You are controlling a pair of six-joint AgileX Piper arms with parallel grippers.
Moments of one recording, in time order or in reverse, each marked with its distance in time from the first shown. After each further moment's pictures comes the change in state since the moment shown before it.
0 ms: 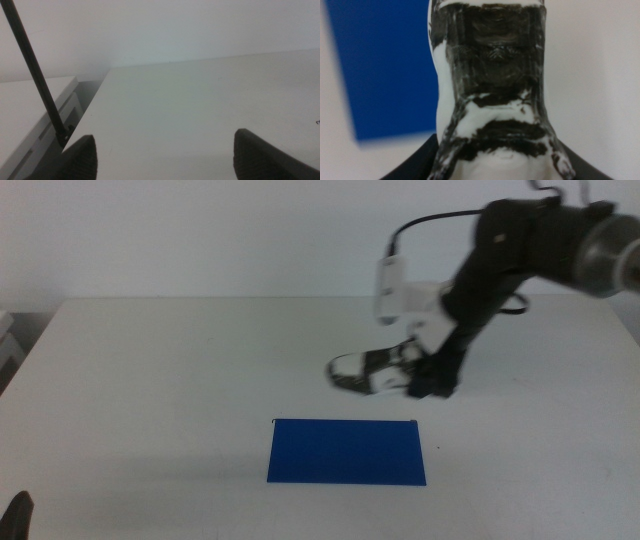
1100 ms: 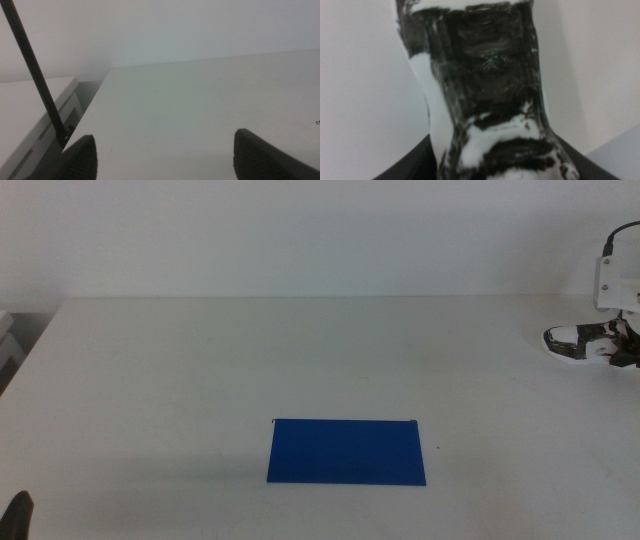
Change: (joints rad) left arm 0.000 0.000 0.000 0.000 0.000 0.000; right arm -0.680 0.372 -0.325 -0.055 -0.122 -0.443
